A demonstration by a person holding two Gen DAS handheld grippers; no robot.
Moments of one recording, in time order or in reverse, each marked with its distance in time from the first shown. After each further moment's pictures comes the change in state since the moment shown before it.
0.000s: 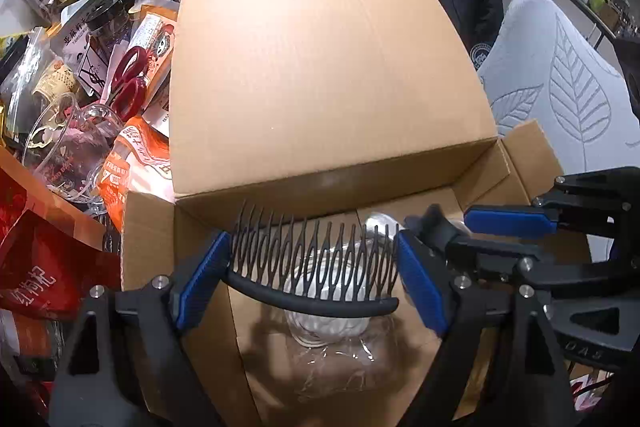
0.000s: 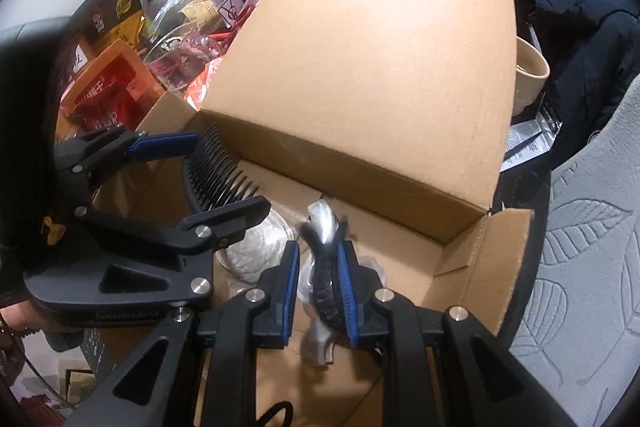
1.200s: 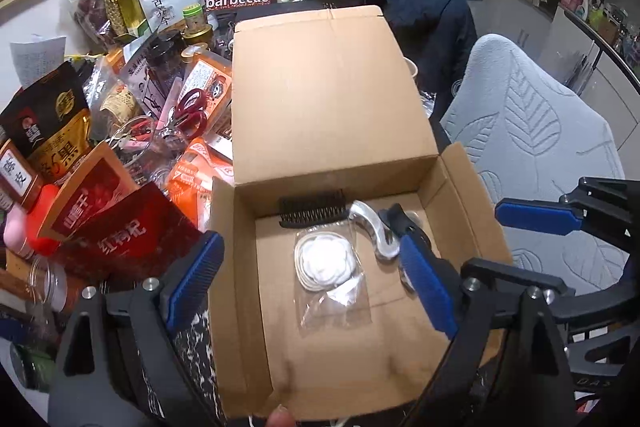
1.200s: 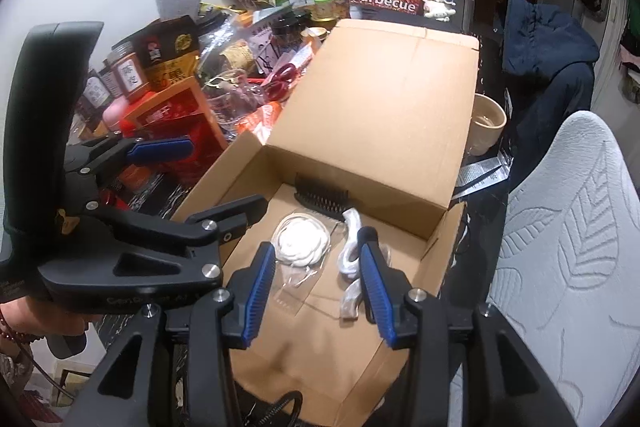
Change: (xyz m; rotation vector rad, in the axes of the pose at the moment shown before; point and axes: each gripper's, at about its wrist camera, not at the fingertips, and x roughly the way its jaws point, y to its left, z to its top) left arm -0.125 -0.029 -0.024 -0.022 -0.107 0.089; right arm -0.111 0.049 -0.030 -0.051 -0.146 -0.036
